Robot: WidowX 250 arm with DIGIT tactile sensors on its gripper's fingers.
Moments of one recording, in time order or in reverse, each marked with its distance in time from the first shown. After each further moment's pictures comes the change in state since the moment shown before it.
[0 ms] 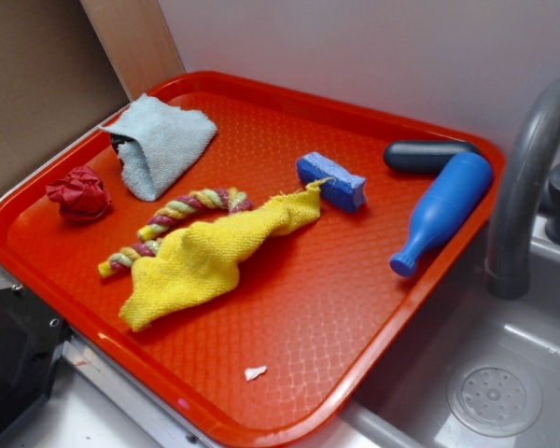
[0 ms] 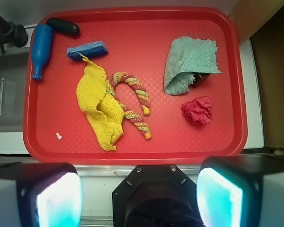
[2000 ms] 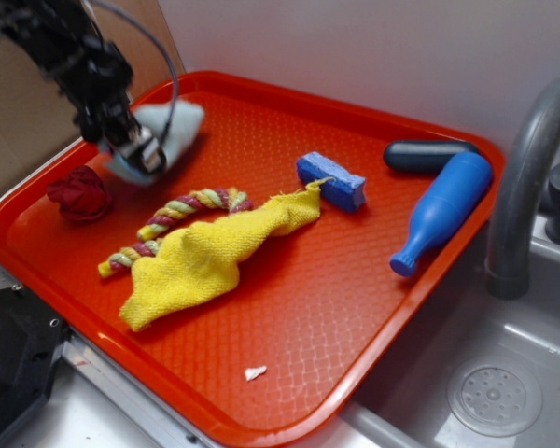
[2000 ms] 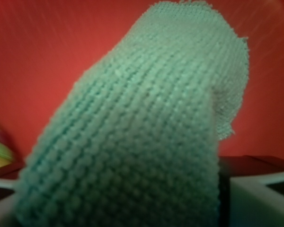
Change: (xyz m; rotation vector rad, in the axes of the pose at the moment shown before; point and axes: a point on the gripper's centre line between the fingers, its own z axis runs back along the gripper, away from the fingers) arm 0.096 0.087 -0.183 -0.025 -0.107 -0.035
